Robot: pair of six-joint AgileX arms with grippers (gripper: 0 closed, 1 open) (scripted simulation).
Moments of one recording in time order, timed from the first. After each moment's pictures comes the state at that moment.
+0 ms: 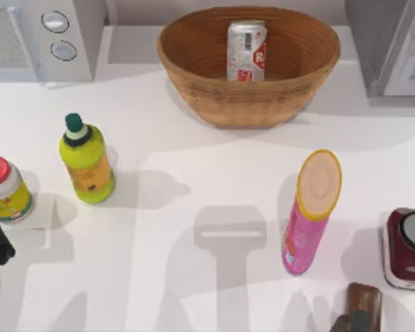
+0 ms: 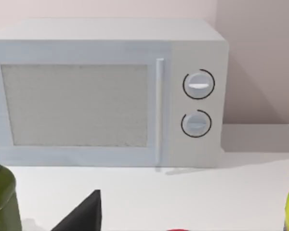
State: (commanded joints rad) left arm 0.00 0.00 0.00 0.00 0.00 0.00; right arm 0.00 0.00 0.00 0.00 0.00 0.00
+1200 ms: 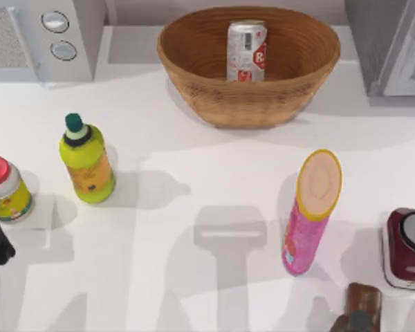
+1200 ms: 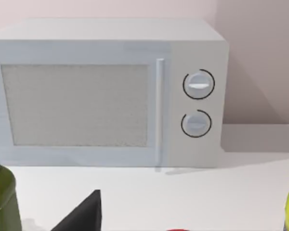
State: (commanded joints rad) left arm 0.00 0.00 0.00 0.00 0.00 0.00; right arm -0.78 1.03 0.48 0.97 -0.64 -0.05
